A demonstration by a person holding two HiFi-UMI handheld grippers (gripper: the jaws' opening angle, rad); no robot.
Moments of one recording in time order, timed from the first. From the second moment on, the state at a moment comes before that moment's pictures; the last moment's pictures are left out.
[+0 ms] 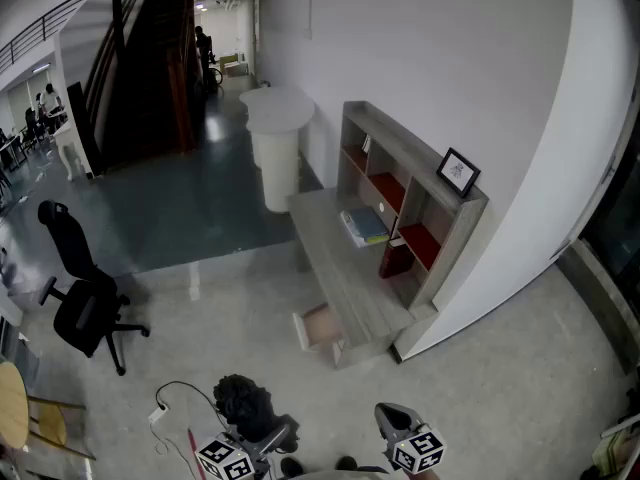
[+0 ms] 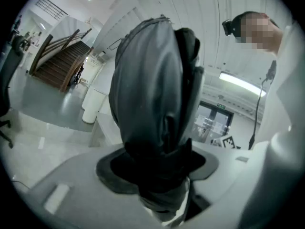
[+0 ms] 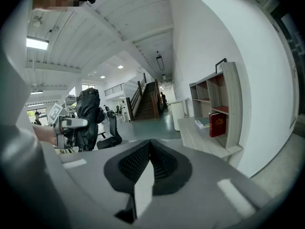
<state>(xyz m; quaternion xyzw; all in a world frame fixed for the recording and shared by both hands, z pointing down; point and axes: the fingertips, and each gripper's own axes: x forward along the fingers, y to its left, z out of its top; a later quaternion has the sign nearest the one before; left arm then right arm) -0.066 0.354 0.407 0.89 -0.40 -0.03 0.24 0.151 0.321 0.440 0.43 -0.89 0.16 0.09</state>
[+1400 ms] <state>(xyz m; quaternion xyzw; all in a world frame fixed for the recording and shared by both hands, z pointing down) -0.113 0.381 0.437 0.89 -0.37 -0.03 0.27 0.112 0.349 0.458 0.45 -0.87 0.19 0.09</state>
